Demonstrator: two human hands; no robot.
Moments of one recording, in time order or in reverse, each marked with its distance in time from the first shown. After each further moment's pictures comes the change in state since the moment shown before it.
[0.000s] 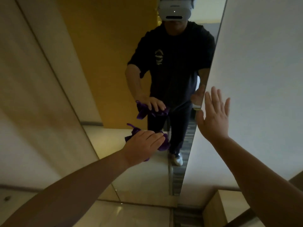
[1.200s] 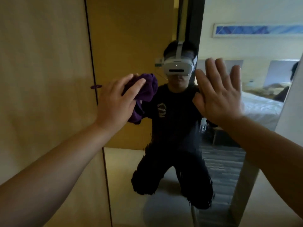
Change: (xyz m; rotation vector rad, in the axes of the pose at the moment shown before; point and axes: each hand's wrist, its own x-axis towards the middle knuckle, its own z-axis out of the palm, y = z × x) left_hand -0.214 -0.091 0.168 0.282 0.595 -0.348; right_hand -0.111 -0.079 0.270 -0.307 0.486 -0.482
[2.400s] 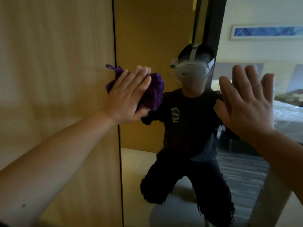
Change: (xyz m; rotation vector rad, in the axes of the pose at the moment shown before) left_hand -0.019 -0.063 0.010 0.165 -0.191 0.232; right_hand -0.025 -0.019 0.006 0.080 0.002 0.070
